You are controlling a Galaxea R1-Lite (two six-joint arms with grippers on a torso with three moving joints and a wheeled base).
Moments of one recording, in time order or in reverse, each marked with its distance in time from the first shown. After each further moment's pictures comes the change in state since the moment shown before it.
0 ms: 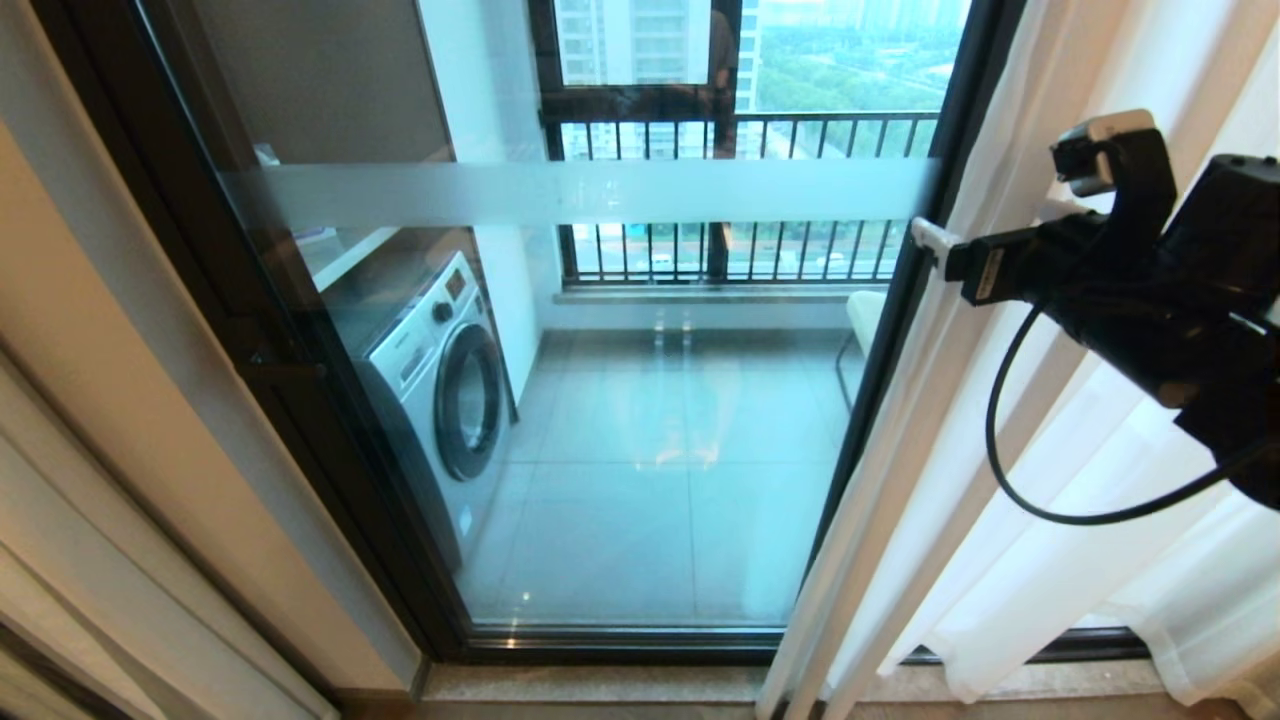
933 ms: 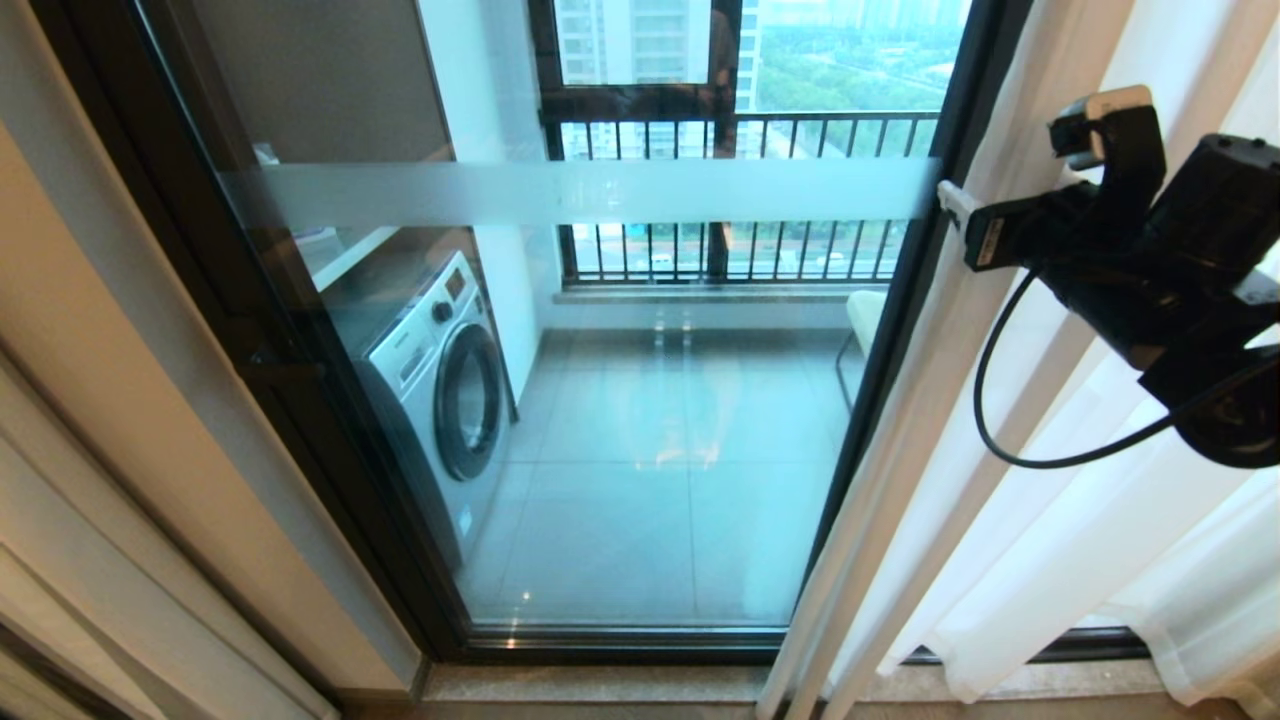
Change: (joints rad) left arm 0.000 0.000 0.000 0.000 0.000 0.000; right arm -0.051 0.084 -0.108 -0.066 0.006 -0.051
